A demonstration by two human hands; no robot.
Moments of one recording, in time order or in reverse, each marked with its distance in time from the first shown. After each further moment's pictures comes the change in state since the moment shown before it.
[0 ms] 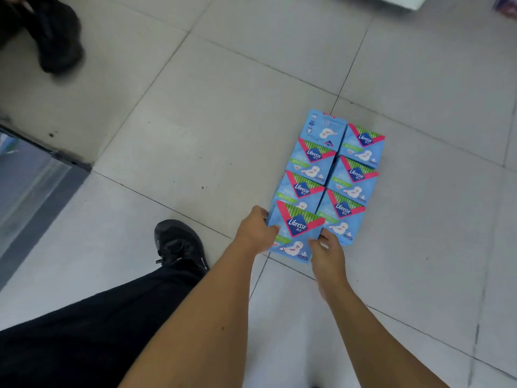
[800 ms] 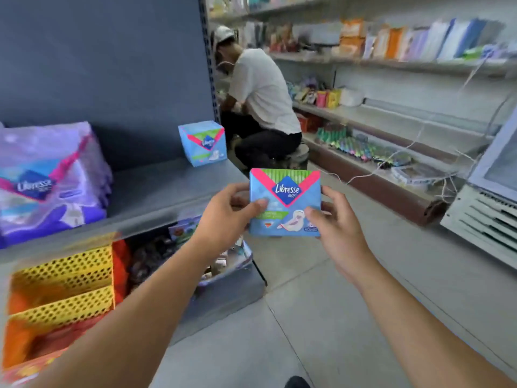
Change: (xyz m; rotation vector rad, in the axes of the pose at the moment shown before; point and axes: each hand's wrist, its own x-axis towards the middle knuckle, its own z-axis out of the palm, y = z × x) left_hand -0.341 0.002 -0.431 -0.610 0.928 0.568; right_hand -0.298 -0.356 0.283 -0.016 -0.915 -0.931
